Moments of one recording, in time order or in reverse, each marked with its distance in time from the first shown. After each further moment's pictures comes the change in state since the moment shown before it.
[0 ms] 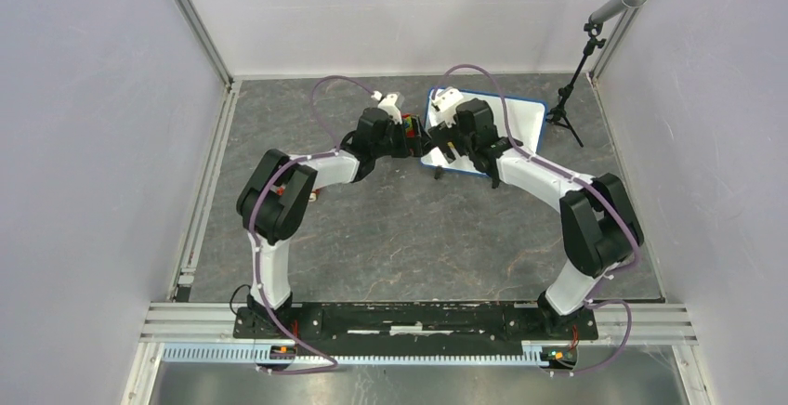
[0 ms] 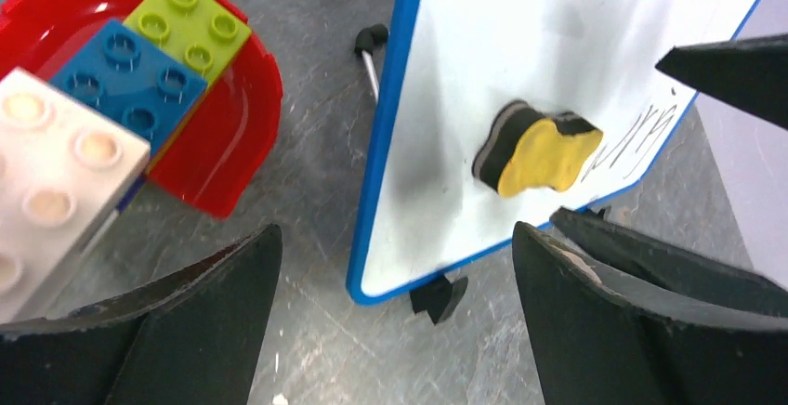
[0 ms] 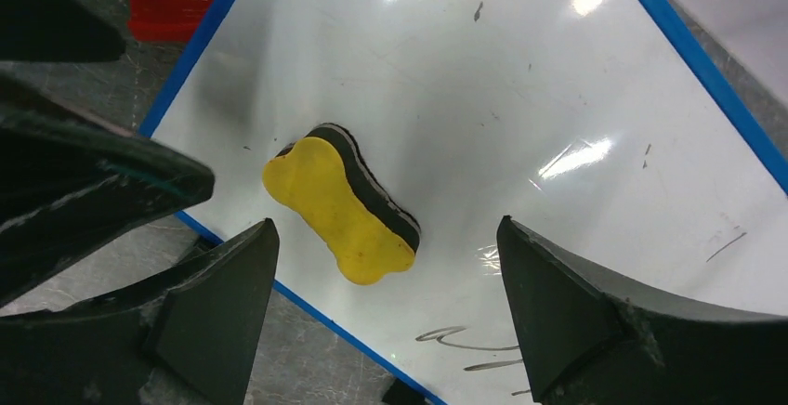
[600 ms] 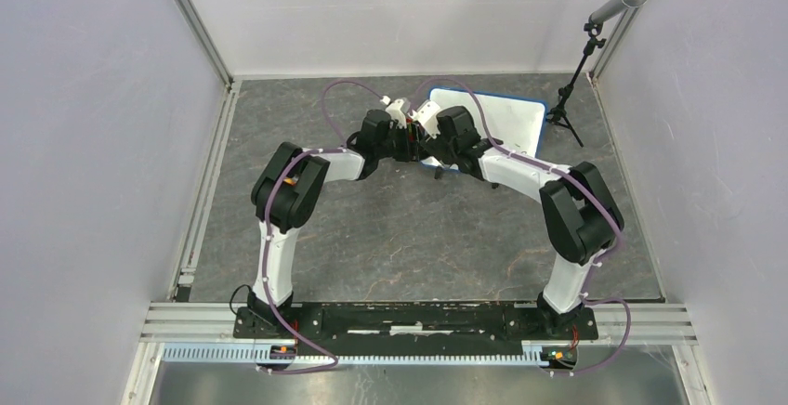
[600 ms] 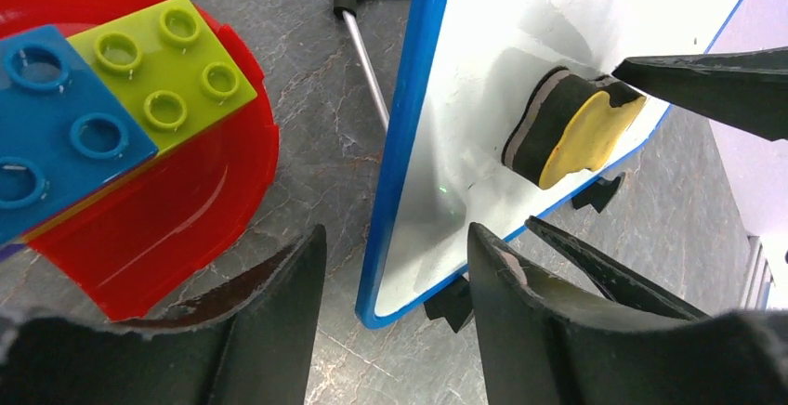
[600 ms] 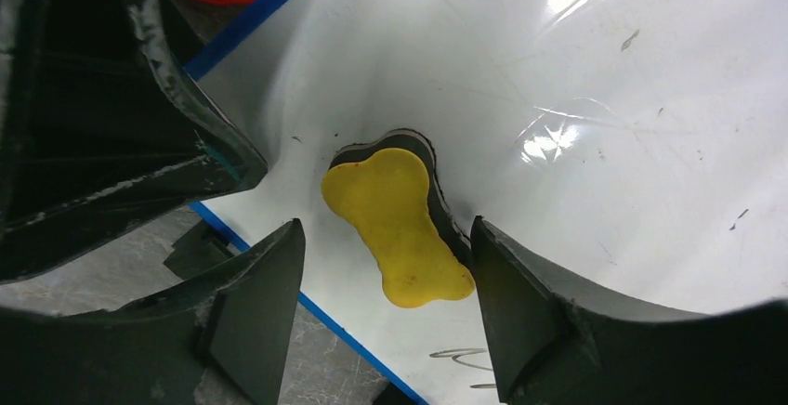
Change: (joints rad) left arm 0.020 0.154 0.087 0.049 0.169 0.003; right arm 0.074 0.111 0.074 -0.072 0.052 -0.155
